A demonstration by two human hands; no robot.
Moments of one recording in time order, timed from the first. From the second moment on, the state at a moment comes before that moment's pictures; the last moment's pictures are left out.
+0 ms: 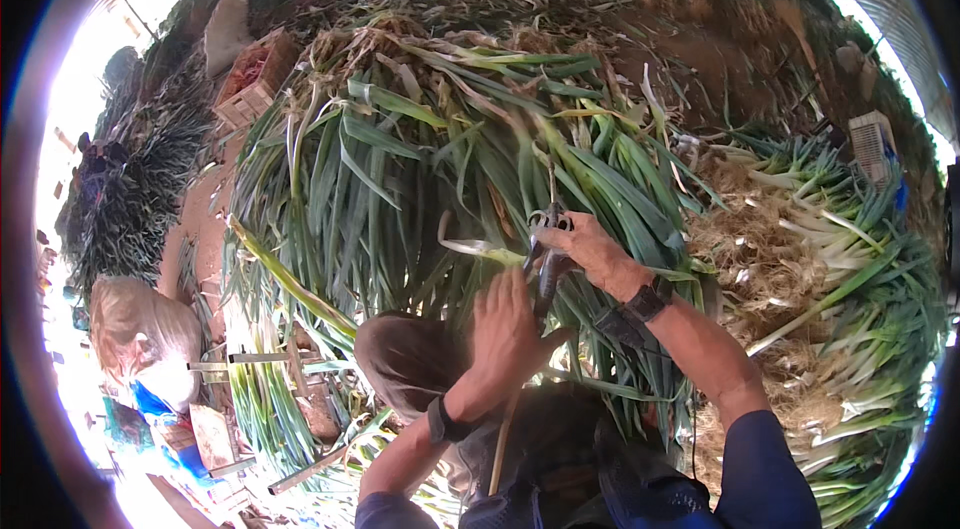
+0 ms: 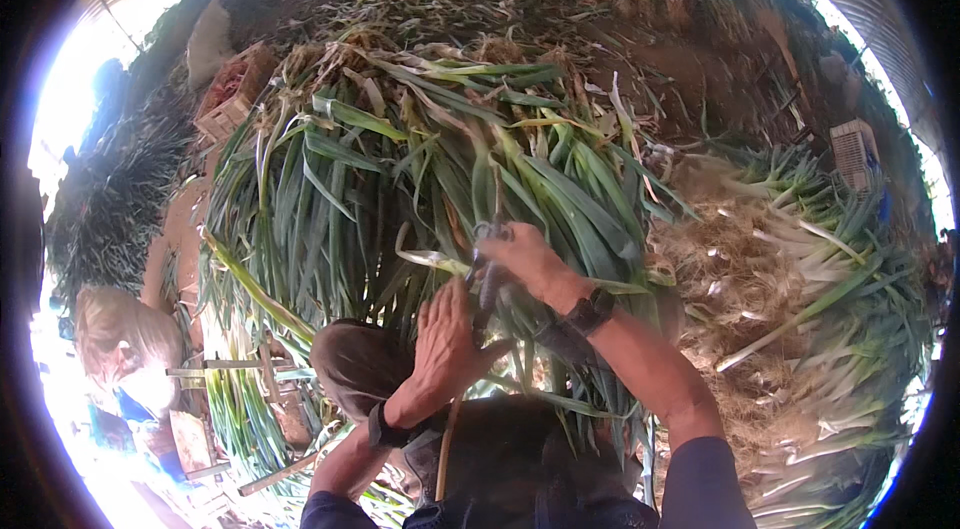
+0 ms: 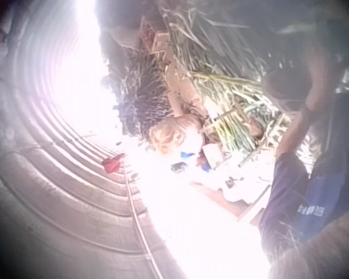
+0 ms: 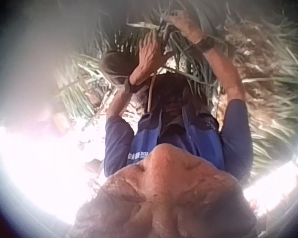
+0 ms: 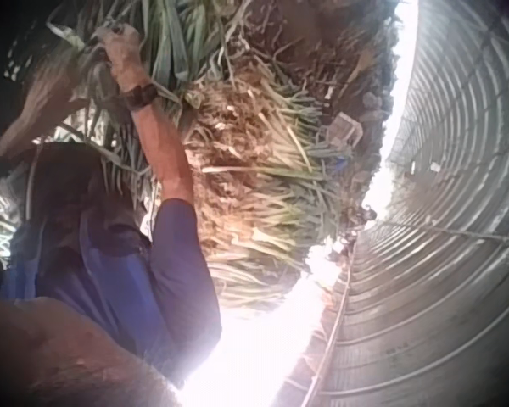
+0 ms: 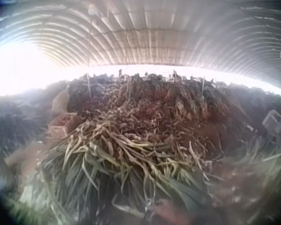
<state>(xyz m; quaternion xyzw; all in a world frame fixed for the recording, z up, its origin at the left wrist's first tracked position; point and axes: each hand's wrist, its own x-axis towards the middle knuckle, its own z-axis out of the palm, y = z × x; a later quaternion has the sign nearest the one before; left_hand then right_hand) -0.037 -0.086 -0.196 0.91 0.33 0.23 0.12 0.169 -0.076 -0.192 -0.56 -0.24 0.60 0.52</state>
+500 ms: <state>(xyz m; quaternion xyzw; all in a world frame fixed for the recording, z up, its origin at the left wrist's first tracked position) -0.043 0.037 -0.236 0.84 0.43 0.20 0.26 0.181 -0.098 -0.228 -0.59 -0.36 0.57 0.44</state>
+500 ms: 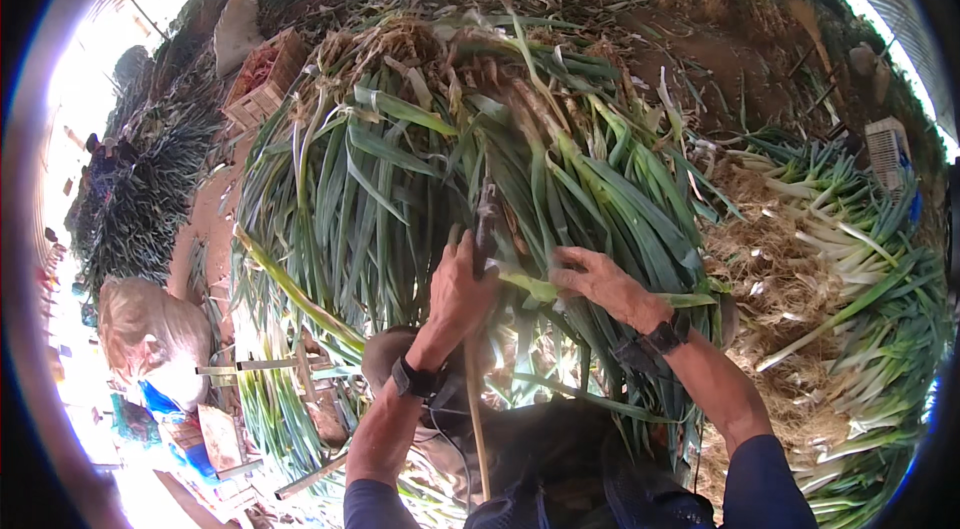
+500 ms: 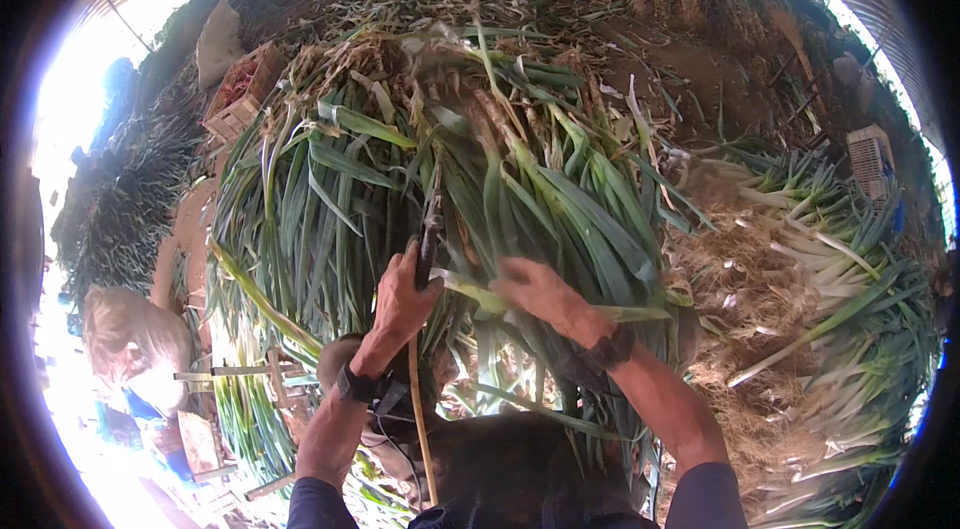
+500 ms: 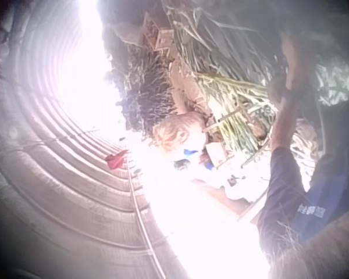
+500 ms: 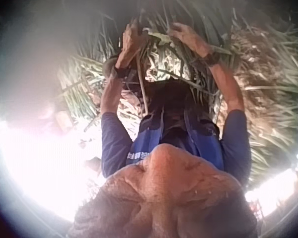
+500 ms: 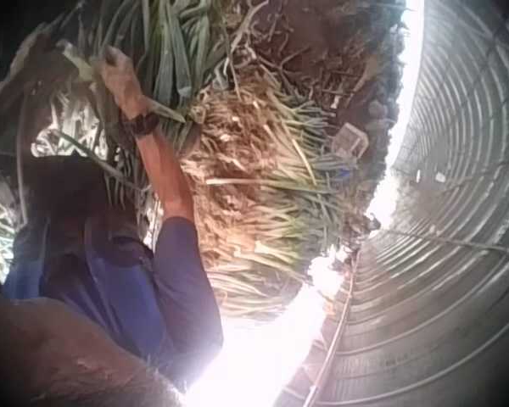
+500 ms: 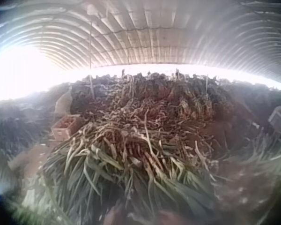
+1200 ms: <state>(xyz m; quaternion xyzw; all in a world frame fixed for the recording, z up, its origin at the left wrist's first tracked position) 0.027 0.058 -0.224 0.82 0.36 0.26 0.35 0.162 -0.110 -0.261 -0.58 -0.36 0.61 0.40</state>
